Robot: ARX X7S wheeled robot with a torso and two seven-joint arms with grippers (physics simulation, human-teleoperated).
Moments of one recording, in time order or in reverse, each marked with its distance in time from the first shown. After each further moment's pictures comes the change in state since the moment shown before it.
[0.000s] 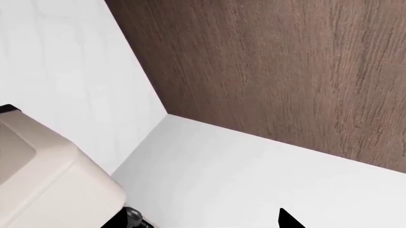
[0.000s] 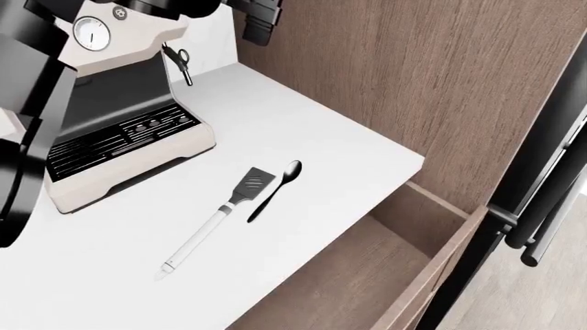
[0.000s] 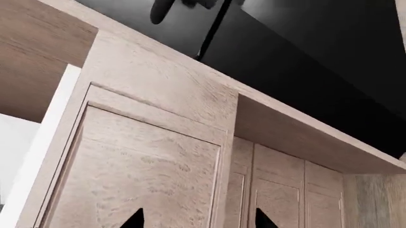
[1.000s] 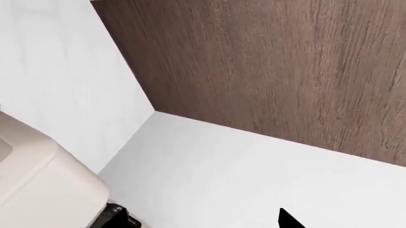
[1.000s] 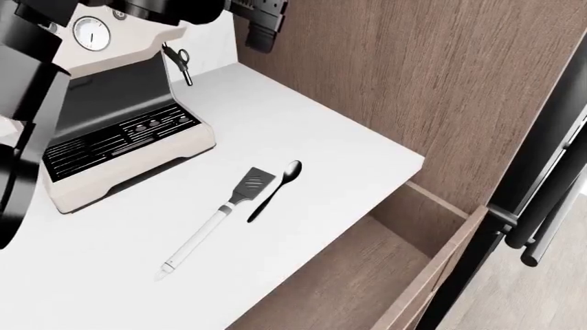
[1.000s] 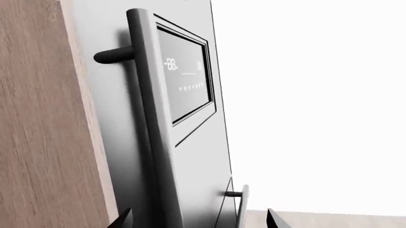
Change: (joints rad) left arm 0.013 -0.023 -0.008 0.052 -0.041 -0.030 0.003; right arm -0.220 0.578 1.054 -0.935 0.095 0.238 1.220
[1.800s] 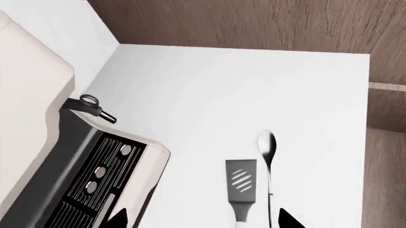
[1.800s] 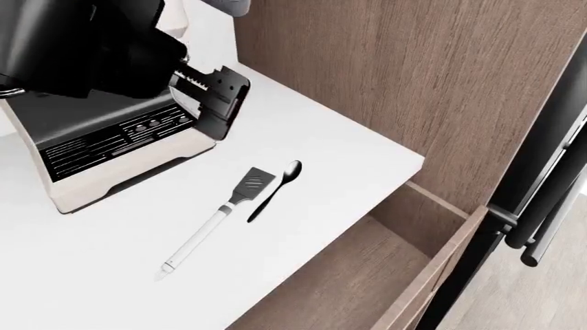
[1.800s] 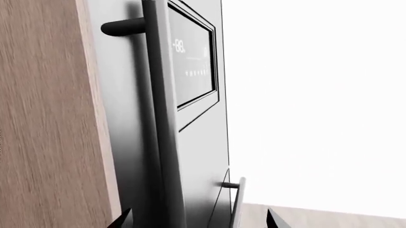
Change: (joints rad) left arm -0.017 -0.354 0.109 0.437 -1.032 -0.269 -0.686; right arm 0.099 0.058 -0.239 0.016 -0.110 0.001 0.048
